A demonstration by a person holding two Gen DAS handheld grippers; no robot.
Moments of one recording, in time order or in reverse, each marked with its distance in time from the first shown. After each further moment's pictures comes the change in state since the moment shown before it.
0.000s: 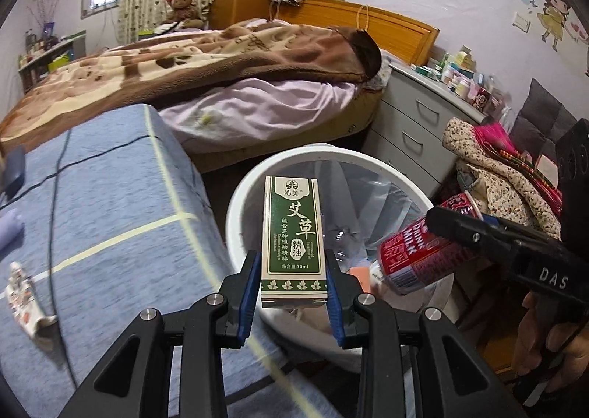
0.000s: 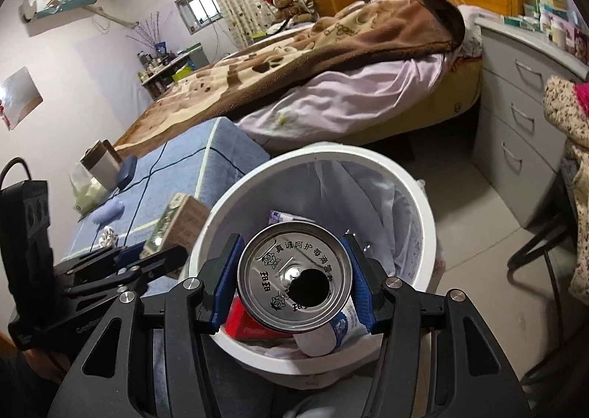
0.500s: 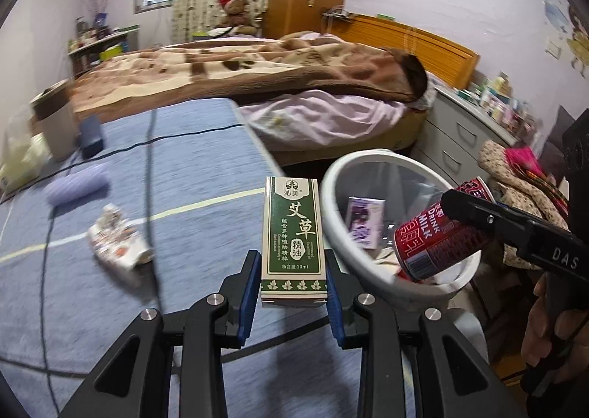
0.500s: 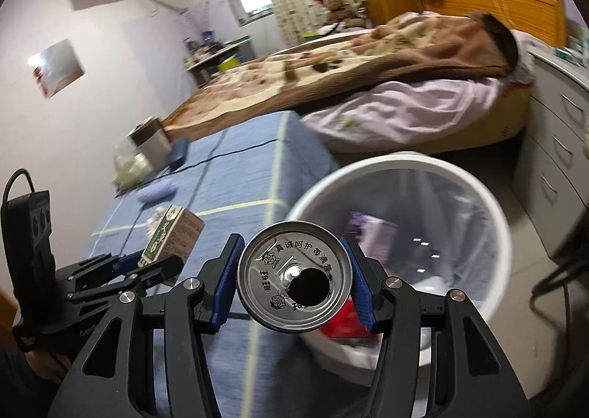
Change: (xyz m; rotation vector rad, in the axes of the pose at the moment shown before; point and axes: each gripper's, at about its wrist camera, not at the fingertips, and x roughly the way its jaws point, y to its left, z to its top) left arm -0.074 0.048 -0.041 -0.093 -0.053 0.149; right arm -0.013 0.046 -0.005 -0.103 -0.024 0.090
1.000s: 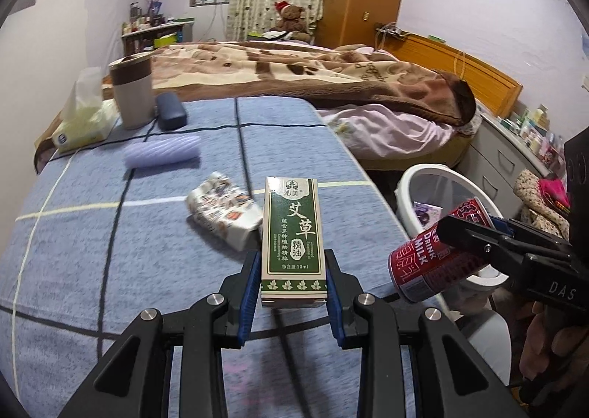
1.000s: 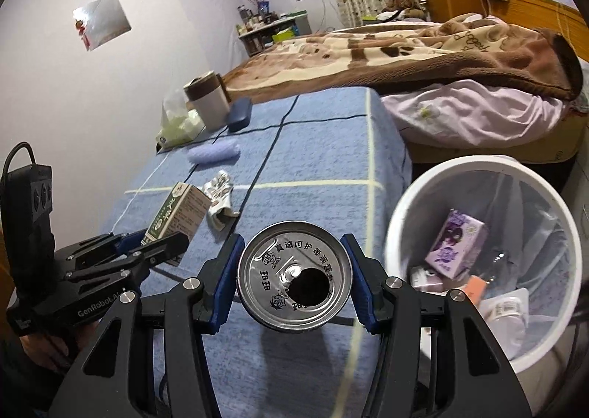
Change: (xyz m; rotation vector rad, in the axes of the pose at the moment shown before) left arm -0.045 0.075 -0.030 -0.141 -0.040 0.144; right arm 0.026 0.075 -0.013 -0.165 0.084 0.158
